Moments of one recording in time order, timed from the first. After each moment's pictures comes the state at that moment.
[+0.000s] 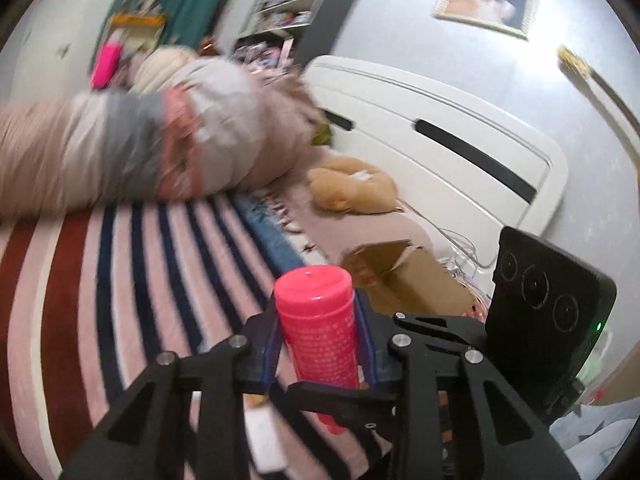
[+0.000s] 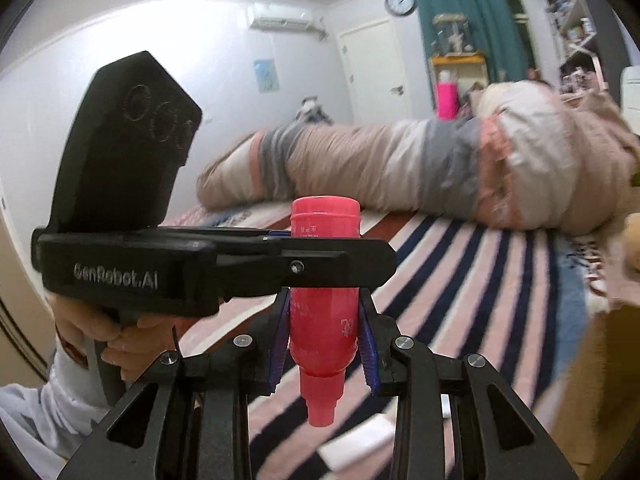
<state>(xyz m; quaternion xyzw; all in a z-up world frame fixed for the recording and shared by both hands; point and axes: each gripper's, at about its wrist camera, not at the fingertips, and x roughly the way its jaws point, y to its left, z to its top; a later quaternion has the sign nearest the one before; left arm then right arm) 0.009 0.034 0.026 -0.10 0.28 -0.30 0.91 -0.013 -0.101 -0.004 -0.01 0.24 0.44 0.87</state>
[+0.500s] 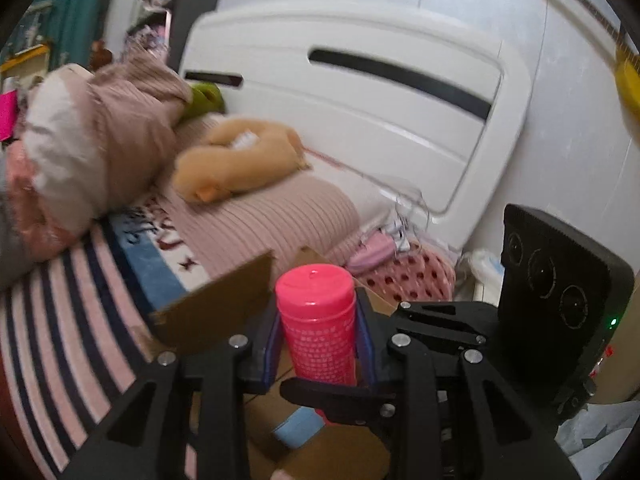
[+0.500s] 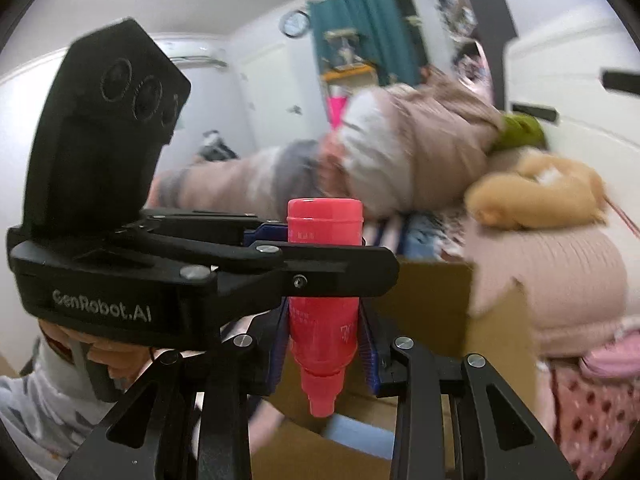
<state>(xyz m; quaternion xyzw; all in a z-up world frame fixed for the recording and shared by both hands) 0.073 -0.193 0.028 0.03 0.34 -0.41 0.85 -0.004 -0.292 0.002 0.05 0.26 0.28 0.92</state>
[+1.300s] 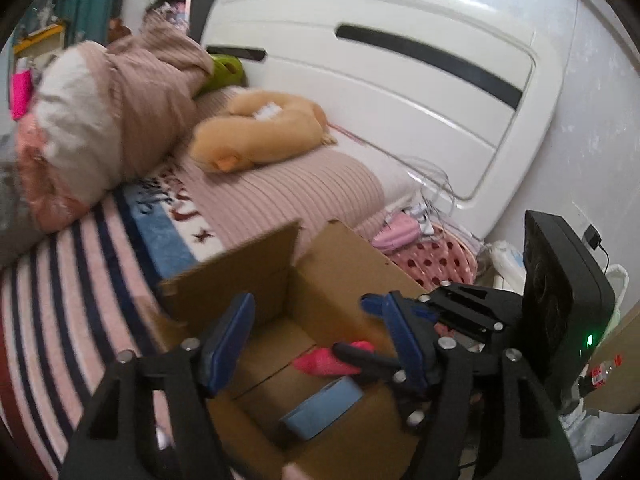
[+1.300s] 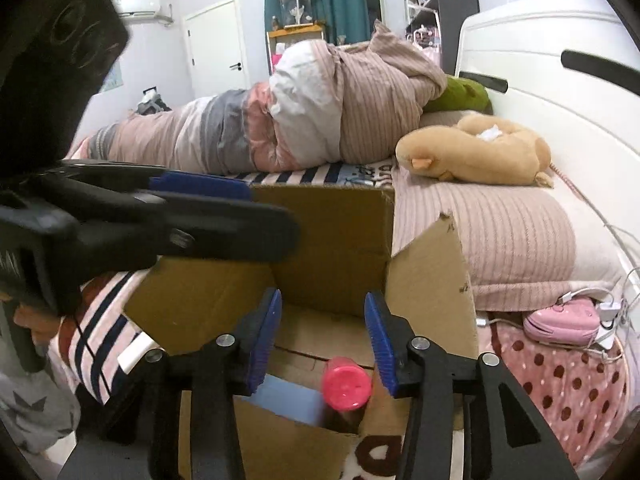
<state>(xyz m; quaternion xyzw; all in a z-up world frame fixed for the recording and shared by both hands) 0.075 -0.172 0.018 0.02 0.36 -0.36 0.86 0.014 -0.307 -0.024 -0.02 0.32 0.17 0.93</state>
